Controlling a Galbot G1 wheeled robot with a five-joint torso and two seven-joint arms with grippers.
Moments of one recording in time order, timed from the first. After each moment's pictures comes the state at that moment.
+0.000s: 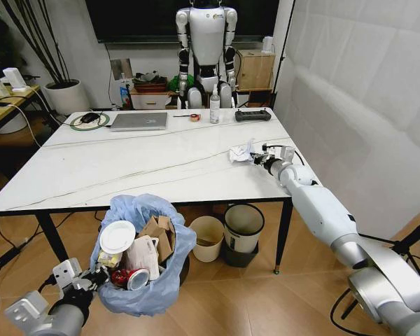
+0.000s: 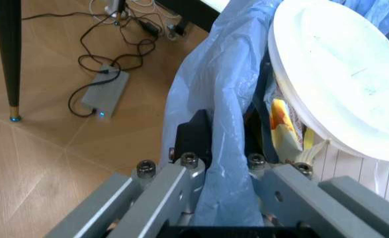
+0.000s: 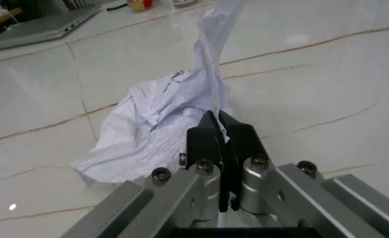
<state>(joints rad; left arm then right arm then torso) 1.90 -1.31 -0.77 -2.47 -0.97 0.41 -0.45 -0.29 1.24 0.00 0.86 0.76 -0.28 -0.18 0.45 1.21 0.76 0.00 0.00</state>
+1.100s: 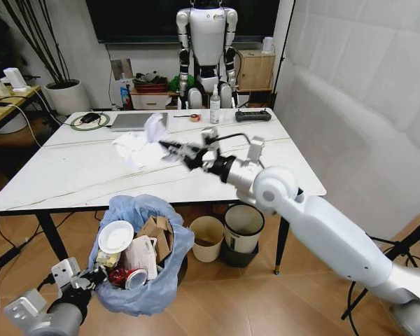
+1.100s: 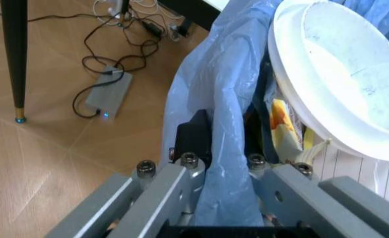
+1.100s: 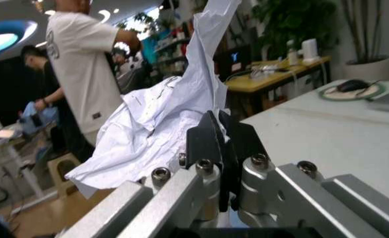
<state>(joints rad) 1.89 -1.29 -0.78 -2.46 -0.98 0.42 -0.46 -0.39 1.05 -0.39 1.88 1.17 -0.27 -0.21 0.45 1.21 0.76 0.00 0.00</state>
